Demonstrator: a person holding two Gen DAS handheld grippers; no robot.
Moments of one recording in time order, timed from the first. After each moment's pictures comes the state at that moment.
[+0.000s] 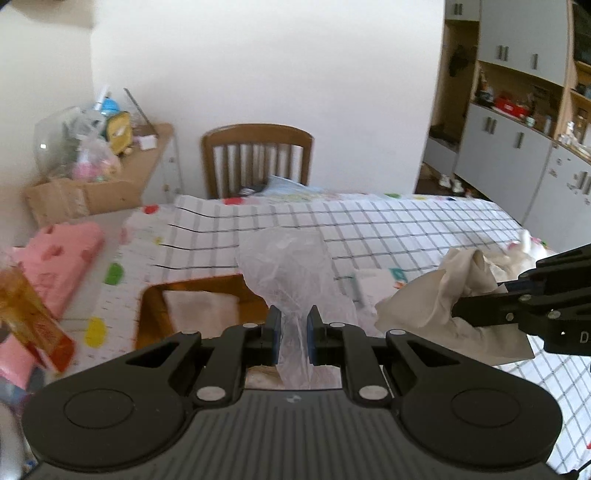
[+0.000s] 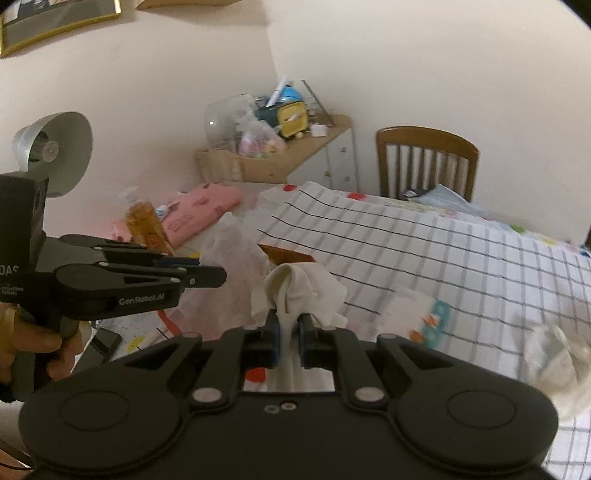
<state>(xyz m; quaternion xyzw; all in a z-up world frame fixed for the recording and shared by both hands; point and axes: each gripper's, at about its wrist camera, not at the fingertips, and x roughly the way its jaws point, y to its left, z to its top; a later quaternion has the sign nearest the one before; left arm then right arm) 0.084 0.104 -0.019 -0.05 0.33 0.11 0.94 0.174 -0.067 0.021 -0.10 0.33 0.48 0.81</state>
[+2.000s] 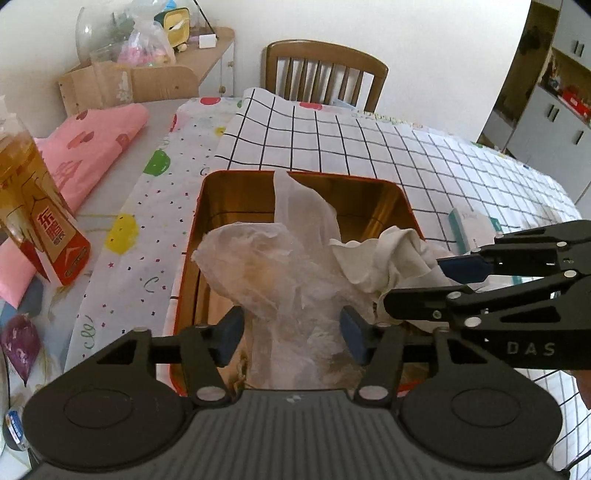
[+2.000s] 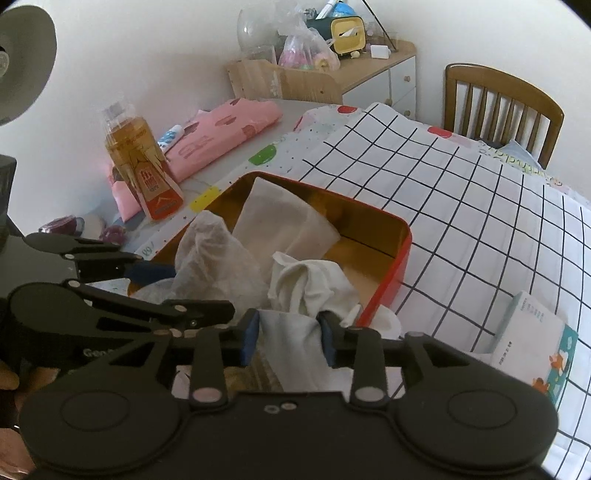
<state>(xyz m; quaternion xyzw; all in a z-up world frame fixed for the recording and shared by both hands) 0.094 0.185 -0.099 -0.14 0.42 0.16 0.88 0.207 0.069 -0.070 -0.17 0.41 0.52 0.73</state>
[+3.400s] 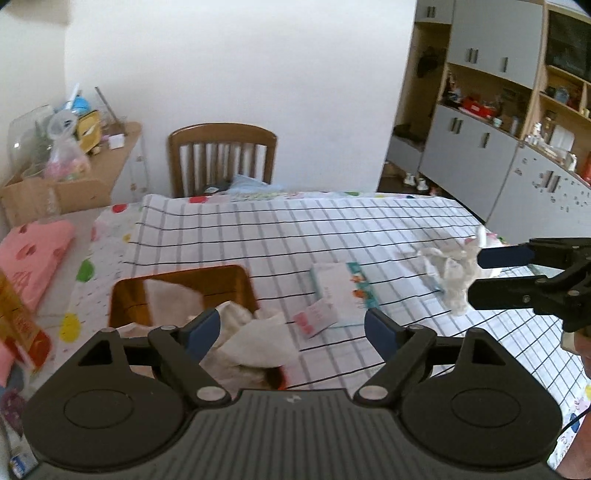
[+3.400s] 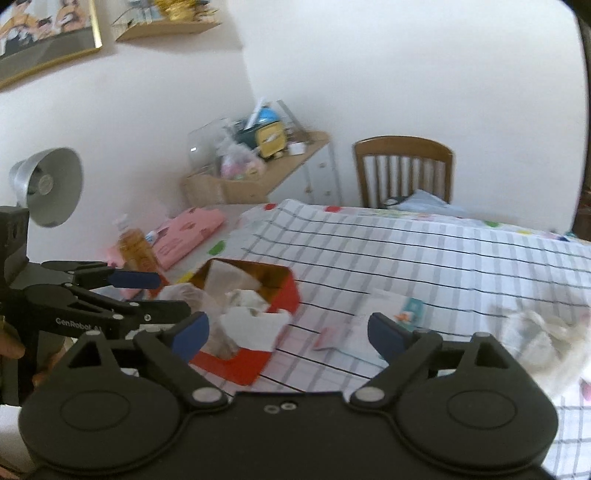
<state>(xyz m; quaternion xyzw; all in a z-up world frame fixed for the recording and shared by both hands) 0.071 0.083 -0.008 -0.07 0.33 0.04 0.94 0.176 -0.123 0.030 -0.05 0.32 0.45 0.83</state>
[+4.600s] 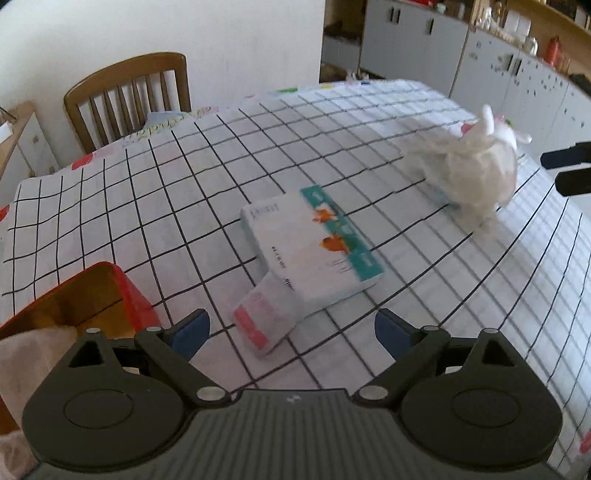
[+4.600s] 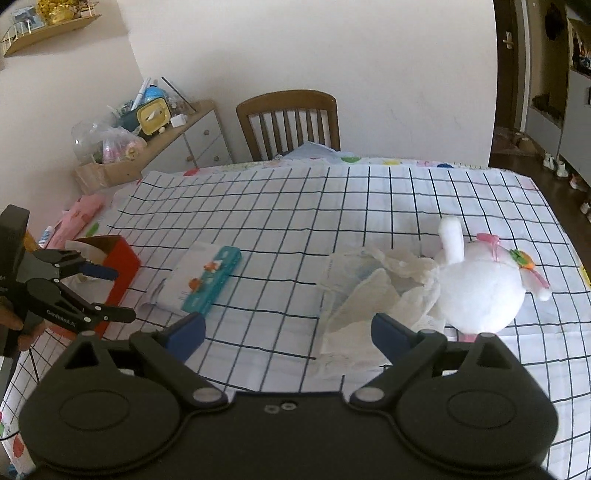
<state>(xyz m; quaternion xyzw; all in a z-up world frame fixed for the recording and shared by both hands) 0.222 0.055 -0.117 0.03 0.46 -0.07 0.88 0.291 -0.249 -0.030 -0.05 0.39 0.33 0.86</state>
